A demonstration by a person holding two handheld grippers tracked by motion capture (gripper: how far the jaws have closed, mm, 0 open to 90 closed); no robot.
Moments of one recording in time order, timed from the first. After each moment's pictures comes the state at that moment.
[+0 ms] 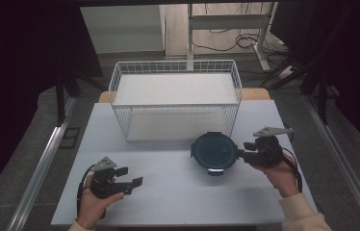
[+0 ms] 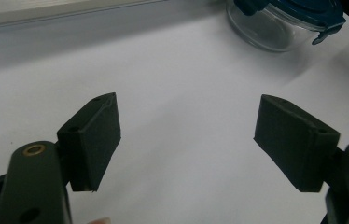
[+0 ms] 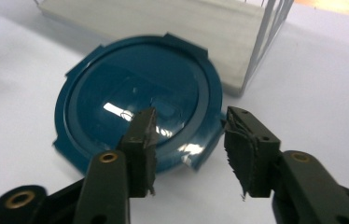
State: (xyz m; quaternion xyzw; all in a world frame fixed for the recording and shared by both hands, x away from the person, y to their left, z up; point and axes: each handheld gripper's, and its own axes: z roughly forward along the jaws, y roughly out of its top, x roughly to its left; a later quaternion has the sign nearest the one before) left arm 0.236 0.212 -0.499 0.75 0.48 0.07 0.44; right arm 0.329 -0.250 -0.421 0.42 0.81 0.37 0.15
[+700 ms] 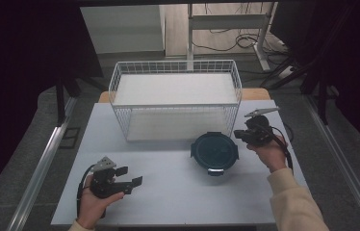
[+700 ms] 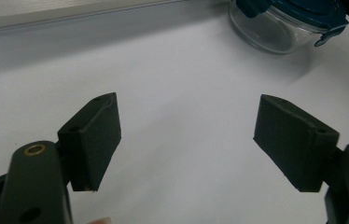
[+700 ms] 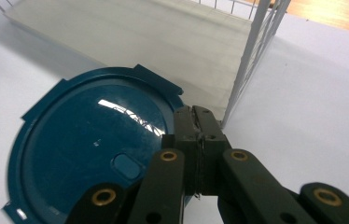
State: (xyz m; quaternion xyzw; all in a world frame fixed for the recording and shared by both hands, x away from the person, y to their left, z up) left arm 0.235 0.212 -0.498 0.75 0.48 0.08 0.45; right arm 0.385 -0.235 -0.415 0.43 0.82 0.34 0.15
